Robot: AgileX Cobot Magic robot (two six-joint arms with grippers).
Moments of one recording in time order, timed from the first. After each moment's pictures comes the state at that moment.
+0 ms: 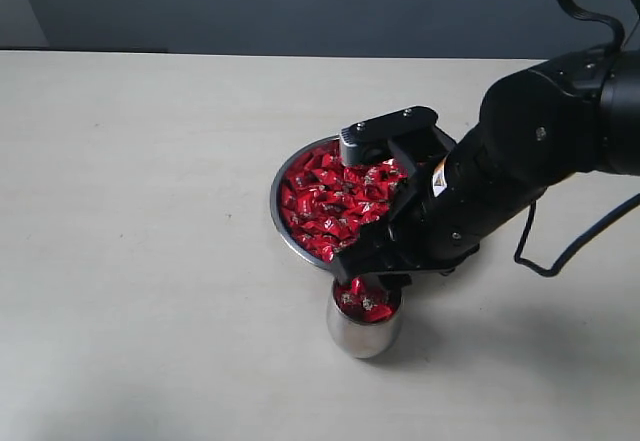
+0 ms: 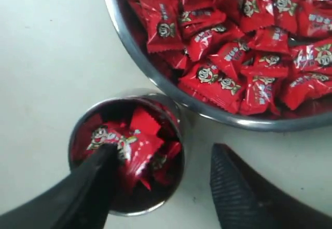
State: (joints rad) left arm 0.17 0.00 0.00 0.03 0.34 0.03; right arm 0.84 1.56 -0.90 0.16 0.66 0.05
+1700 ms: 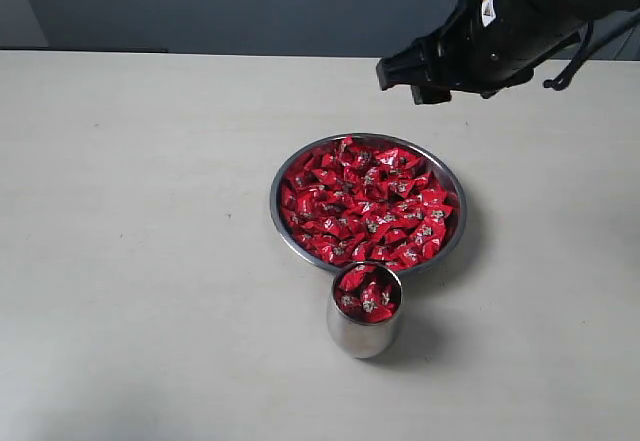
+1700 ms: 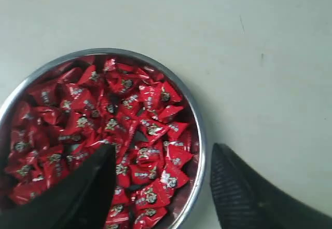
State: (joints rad) left arm 0.17 0.00 0.00 0.03 0.34 0.03; right arm 0.66 1.59 -1.22 -0.26 0.70 0.34
